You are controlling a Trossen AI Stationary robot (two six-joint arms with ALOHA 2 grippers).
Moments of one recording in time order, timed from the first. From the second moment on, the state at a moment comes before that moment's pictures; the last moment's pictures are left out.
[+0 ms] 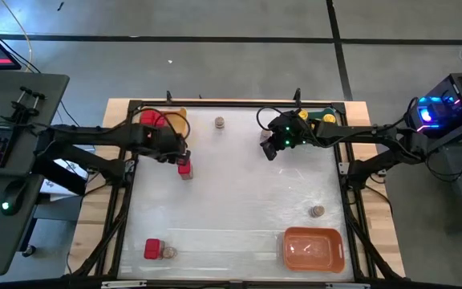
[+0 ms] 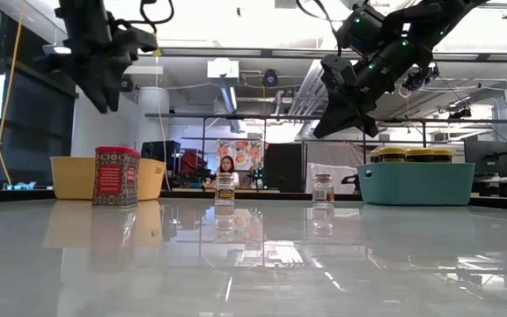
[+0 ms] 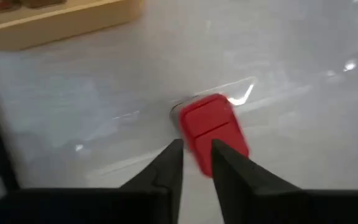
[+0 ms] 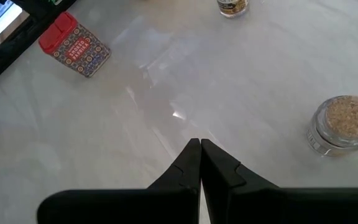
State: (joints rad) left arm 0.07 1.21 1.03 -1.15 -0.25 -1.20; right arm -0.35 1.36 0.80 -0.18 -0.13 0.44
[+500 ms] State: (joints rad) left arm 0.11 1.21 0.96 -1.05 -0.22 -1.36; right arm -0.36 1.36 0.80 -0.18 -0.13 0.42
